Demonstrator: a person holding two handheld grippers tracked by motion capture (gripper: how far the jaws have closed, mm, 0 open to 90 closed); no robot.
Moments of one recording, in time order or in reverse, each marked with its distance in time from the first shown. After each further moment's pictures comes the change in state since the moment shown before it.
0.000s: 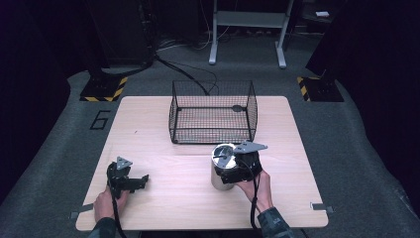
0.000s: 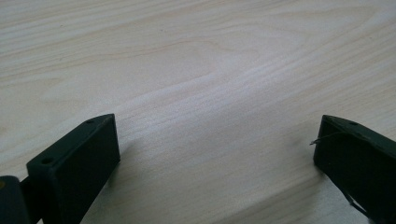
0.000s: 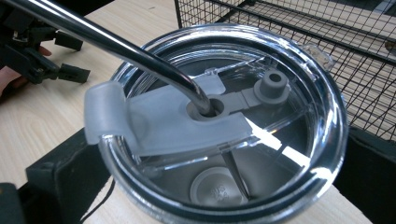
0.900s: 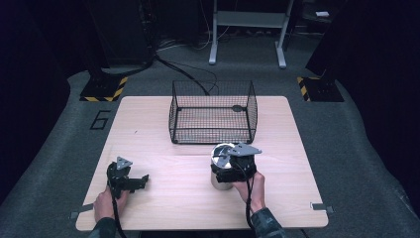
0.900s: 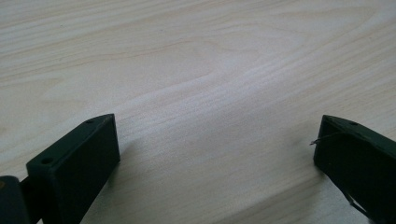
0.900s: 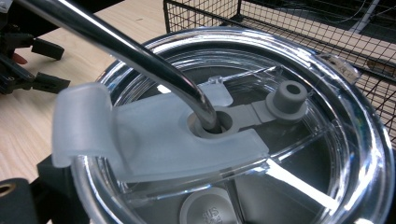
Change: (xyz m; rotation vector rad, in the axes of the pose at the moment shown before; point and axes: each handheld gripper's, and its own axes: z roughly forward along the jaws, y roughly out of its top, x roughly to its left) left arm 0.000 0.000 0.000 -0.005 0.000 0.001; right arm 0.007 -0.006 0.015 -0.066 -0.069 -0.035
